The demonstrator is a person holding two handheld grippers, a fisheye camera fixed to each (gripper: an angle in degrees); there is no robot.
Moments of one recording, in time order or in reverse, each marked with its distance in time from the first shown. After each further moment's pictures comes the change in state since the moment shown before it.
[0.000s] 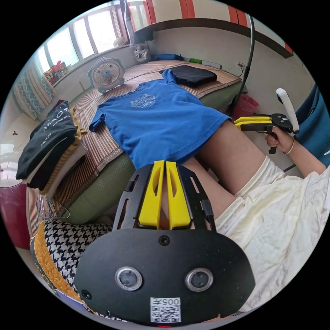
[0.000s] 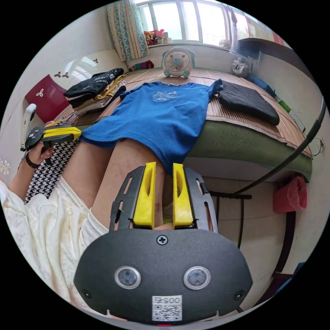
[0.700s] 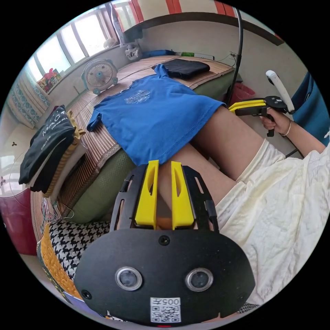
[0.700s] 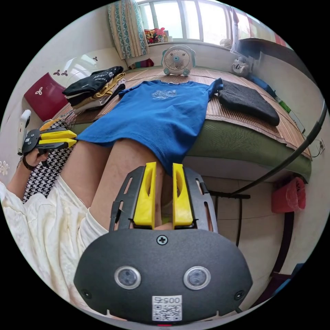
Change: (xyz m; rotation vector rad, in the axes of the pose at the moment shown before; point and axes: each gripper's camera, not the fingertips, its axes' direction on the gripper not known) left arm 0.006 0.018 -0.012 -0.037 -0.028 0.066; right arm 0.007 0.001 0.000 -0.017 0.009 -0.006
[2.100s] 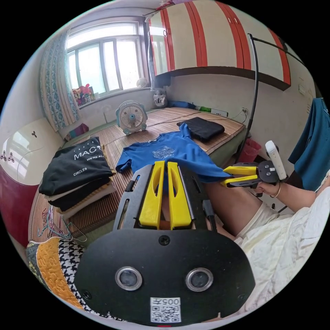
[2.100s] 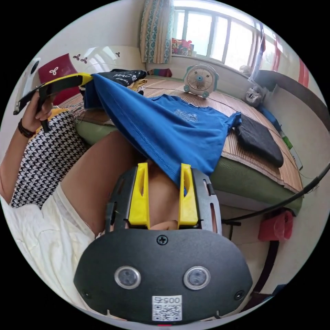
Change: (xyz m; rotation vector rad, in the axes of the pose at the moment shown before) left arm -0.053 0.024 -0.131 0.400 -0.052 -0.172; right arm -0.128 -0.031 -0.027 0.099 0.091 -0.165
